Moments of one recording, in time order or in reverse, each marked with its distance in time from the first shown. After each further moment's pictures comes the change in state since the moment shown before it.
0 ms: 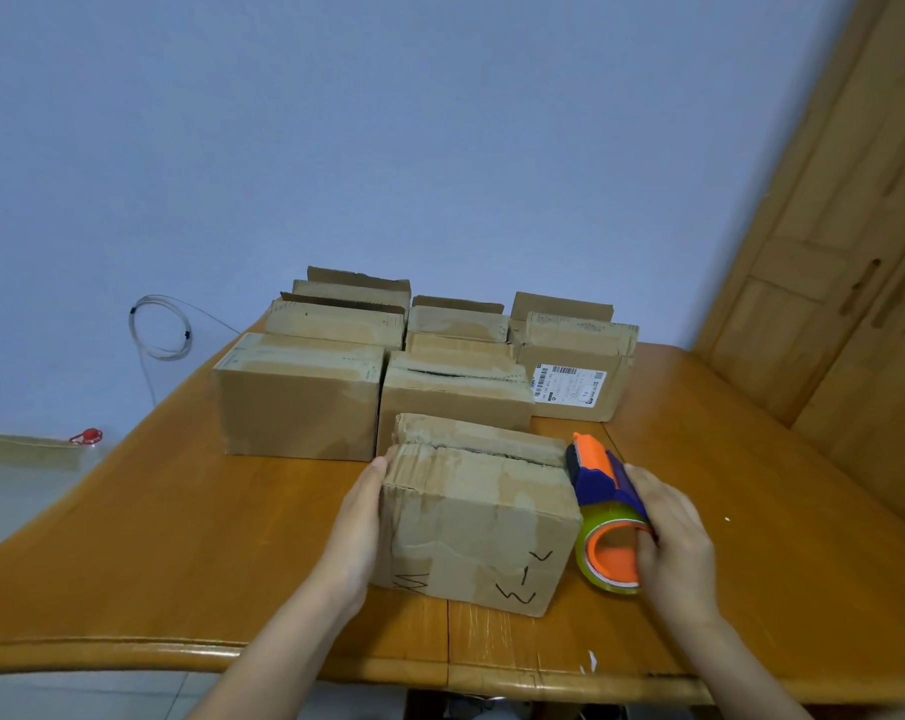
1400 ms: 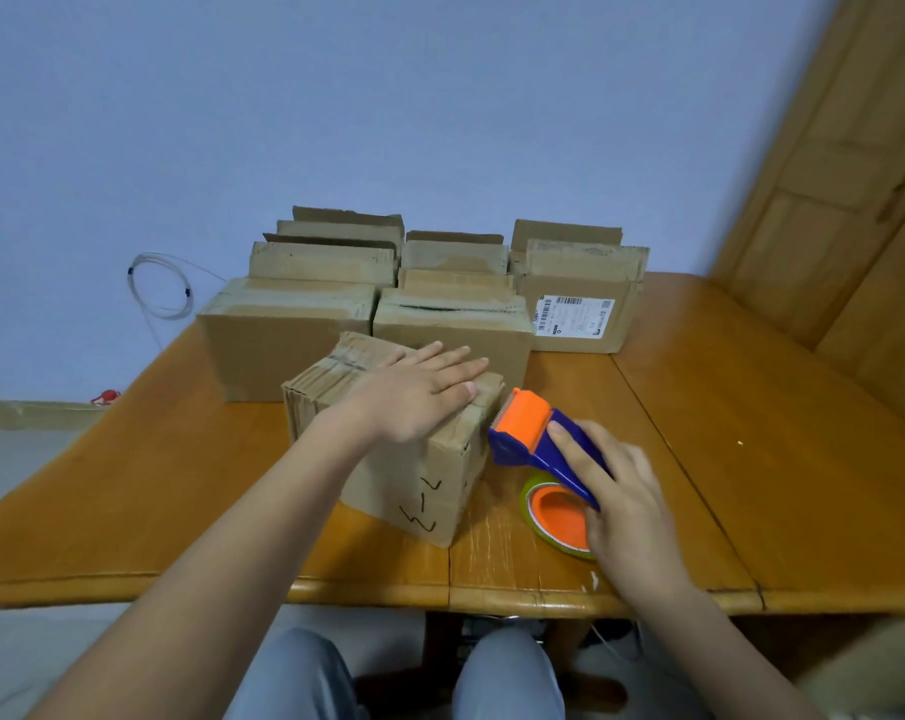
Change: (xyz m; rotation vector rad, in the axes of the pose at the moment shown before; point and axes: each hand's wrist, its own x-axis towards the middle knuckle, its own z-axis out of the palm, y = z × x) left_hand 0.045 0.055 0.027 1.468 -0.506 0.374; right_hand -0.030 -0.057 0.003 -0.058 -0.213 -0.133
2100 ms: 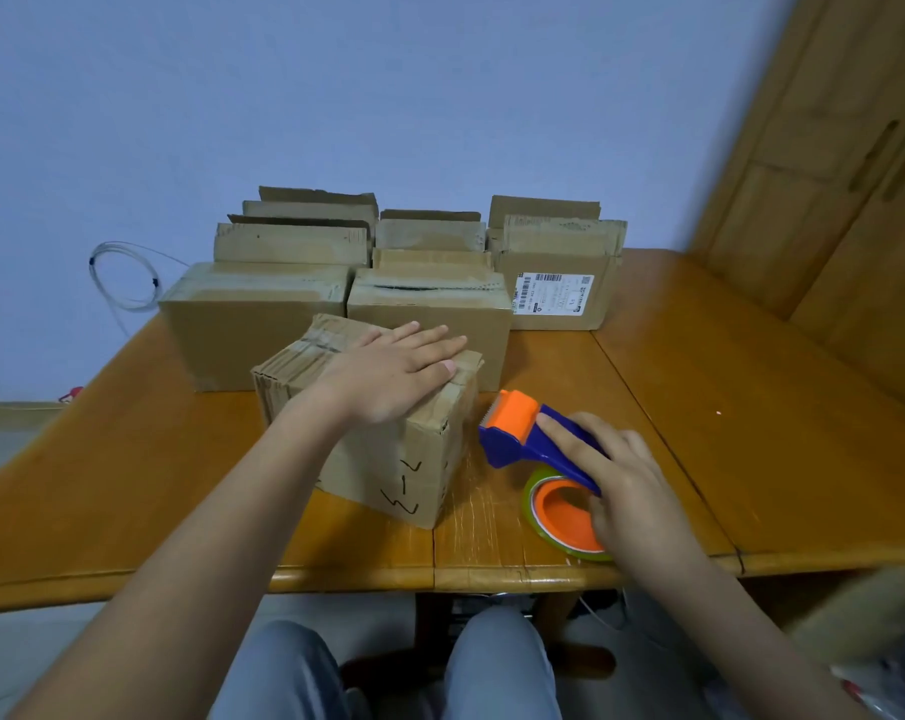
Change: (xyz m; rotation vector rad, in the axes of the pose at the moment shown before) left_hand 0.001 0.001 0.001 0.039 0.016 0.000; right_hand -0.007 0.007 -0.013 -0.059 -0.097 0.017
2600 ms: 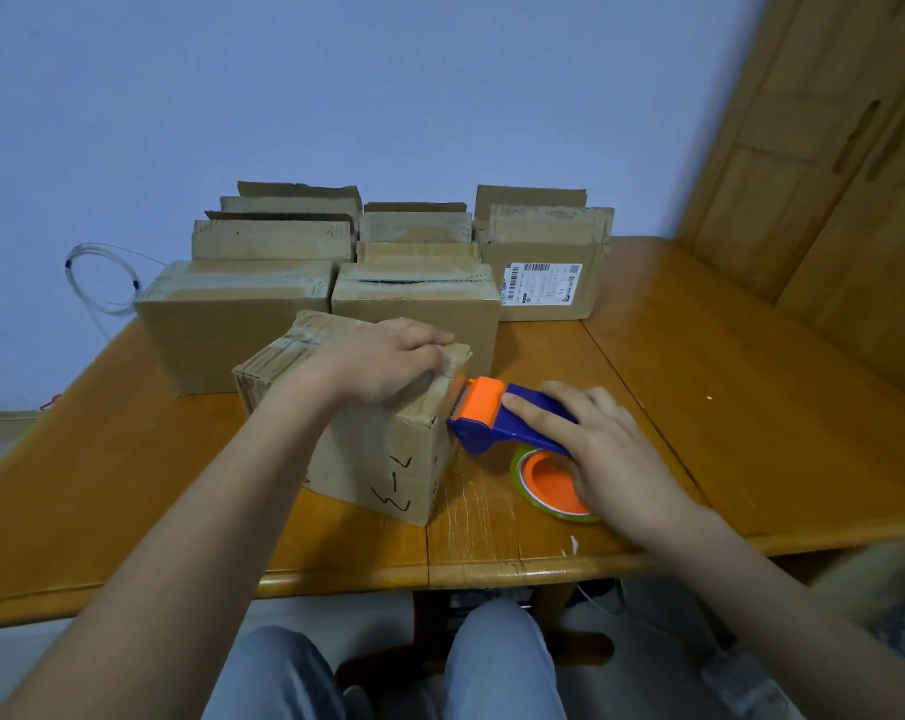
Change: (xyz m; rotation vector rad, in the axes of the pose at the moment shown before) left_hand 0.005 0.013 -0.015 -0.146 -0.002 -0.066; right_hand 0.030 -0.006 -0.013 -0.109 -0.093 -0.114
